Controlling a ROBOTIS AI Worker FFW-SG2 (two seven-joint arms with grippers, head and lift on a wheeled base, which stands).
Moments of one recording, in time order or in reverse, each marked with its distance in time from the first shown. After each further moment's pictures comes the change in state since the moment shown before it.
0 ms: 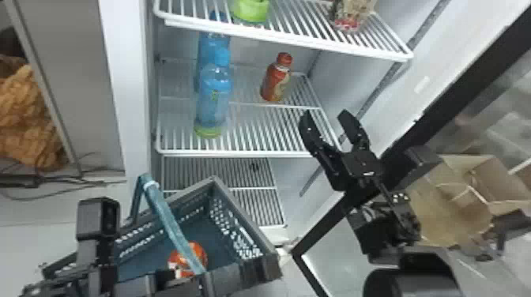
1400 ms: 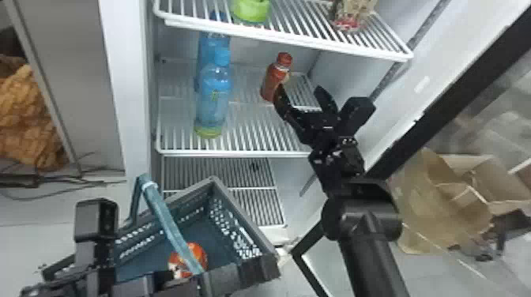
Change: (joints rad) left arm 0.007 -0.003 0.008 0.000 0.002 0.000 -0.002; right arm -0.453 -0.024 0.122 0.515 0.067 -0.042 -0.054
